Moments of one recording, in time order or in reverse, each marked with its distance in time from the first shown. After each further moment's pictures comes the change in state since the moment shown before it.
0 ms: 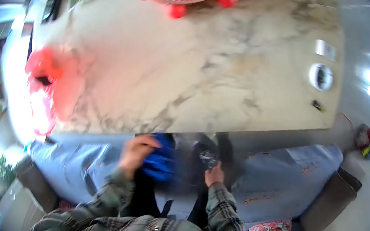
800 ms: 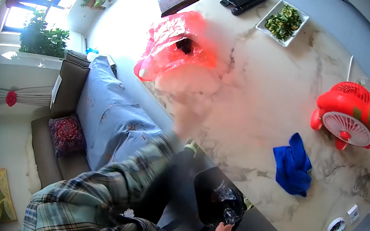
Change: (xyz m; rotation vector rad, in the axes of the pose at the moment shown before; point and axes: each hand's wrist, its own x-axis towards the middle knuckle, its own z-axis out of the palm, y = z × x) left_hand 0.012 0.007 -0.151 0.951 1.439 0.420; right_hand -0.020 -0.063 -0.037 -0.081 -0.178 0.180
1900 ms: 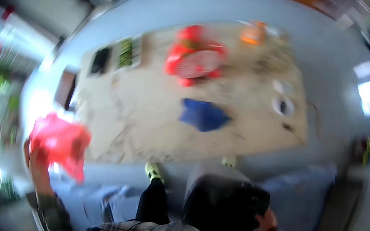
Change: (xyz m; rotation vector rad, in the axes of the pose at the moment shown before) left_hand 0.189 0.043 -0.307 -1.162 -0.296 -0.436; right_hand -0.159 0.211 -0.104 0.170 0.436 -0.742
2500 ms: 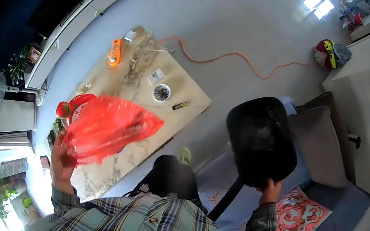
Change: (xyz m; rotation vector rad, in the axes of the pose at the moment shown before) left_hand -0.256 0.059 0.475 -0.112 -0.814 -0.498; right_hand -0.132 0.165 -0.203 1.261 1.120 0.643
